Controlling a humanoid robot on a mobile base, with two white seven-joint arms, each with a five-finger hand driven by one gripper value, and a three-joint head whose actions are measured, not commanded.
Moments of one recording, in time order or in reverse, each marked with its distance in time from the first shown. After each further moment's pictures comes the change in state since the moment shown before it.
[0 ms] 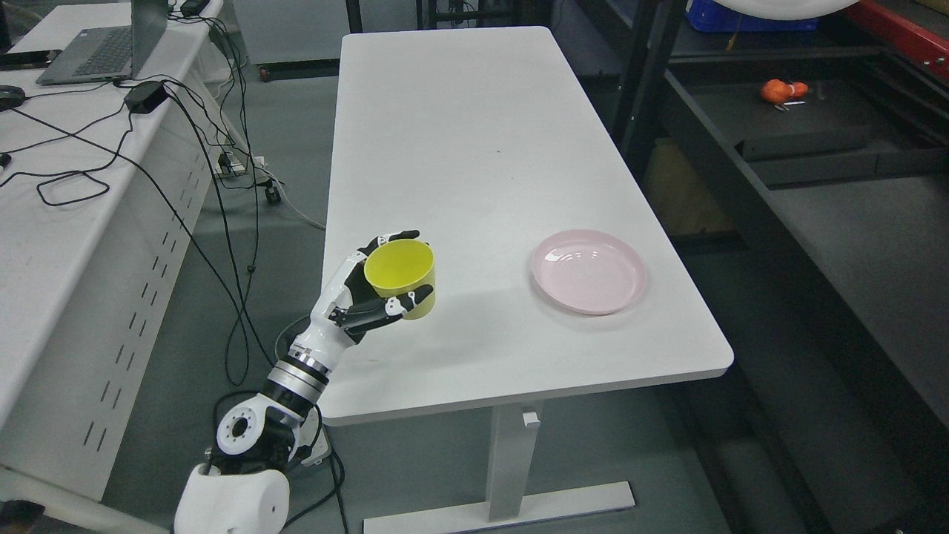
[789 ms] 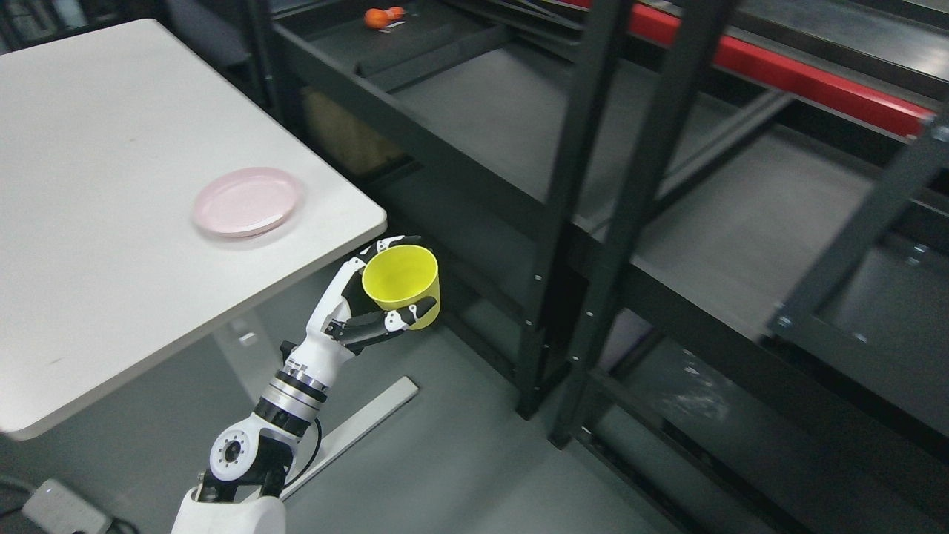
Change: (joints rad) left arm 0.084 0.000 -0.015 -0.141 0.009 0.001 0.000; right arm 0.000 0.000 0.000 0.000 0.000 0.000 0.000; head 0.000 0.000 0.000
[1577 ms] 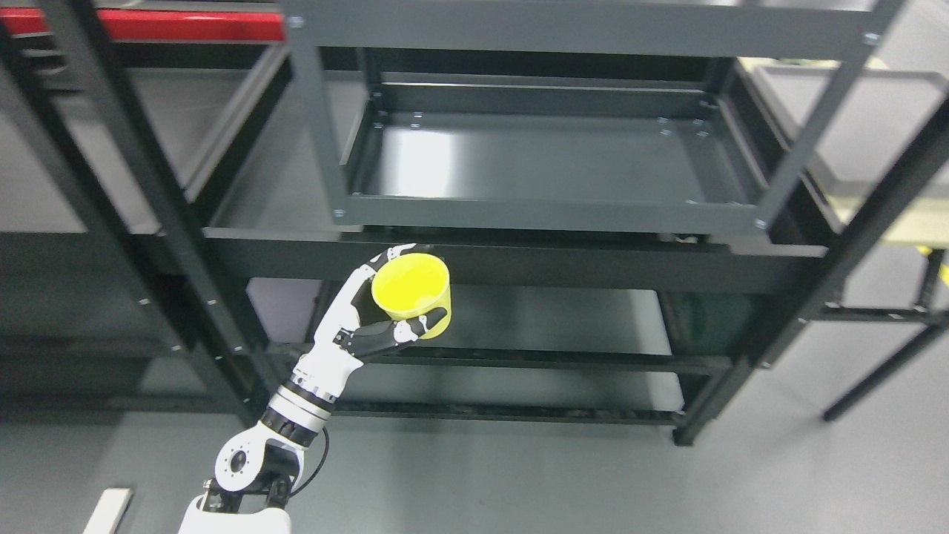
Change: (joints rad) left arm 0.026 0.000 -0.032 -0.039 0.020 -0.003 -0.001; right arm 0.000 0.000 0.000 0.000 0.000 0.000 -0.005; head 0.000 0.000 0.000
